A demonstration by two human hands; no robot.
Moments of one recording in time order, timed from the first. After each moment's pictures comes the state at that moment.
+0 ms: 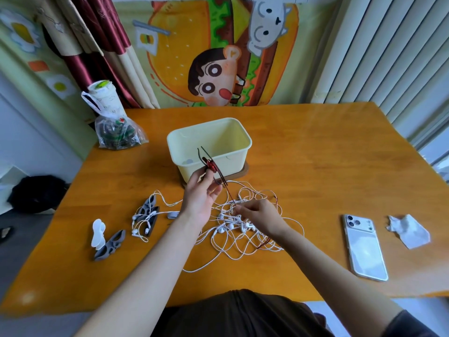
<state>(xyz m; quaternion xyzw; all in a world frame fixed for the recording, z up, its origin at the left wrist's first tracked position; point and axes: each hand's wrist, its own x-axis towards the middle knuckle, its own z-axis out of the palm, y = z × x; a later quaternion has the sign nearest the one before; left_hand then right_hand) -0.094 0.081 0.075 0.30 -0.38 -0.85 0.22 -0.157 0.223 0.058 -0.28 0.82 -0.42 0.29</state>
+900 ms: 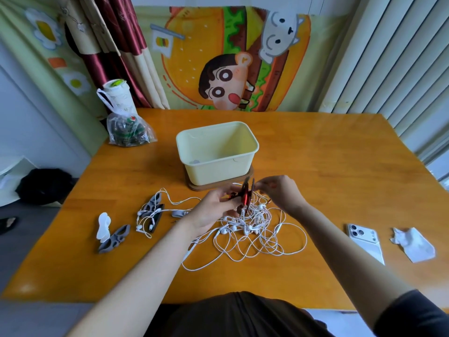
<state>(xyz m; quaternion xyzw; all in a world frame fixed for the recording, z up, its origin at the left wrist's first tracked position) -0.076 0.086 0.066 0.15 -0.63 -0.76 0.02 -0.210 0.218 0.078 -0.33 0.87 -0.34 0.16</state>
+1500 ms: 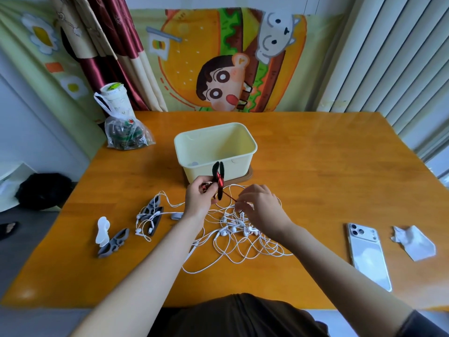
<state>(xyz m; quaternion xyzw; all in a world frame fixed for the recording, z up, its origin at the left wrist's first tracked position) -0.088 0.069 0.053 0.37 -0.63 -0.65 0.22 -0.160 0.212 0.075 -0.43 0.86 -0.24 0.12</state>
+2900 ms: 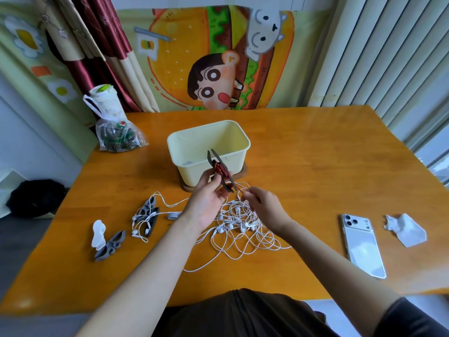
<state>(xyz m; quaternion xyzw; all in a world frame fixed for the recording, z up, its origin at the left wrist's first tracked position) -0.087 0.089 0.077 0.20 -0.39 -0.89 0.13 -0.170 0.223 0.054 -0.30 0.84 -0.41 0.20</state>
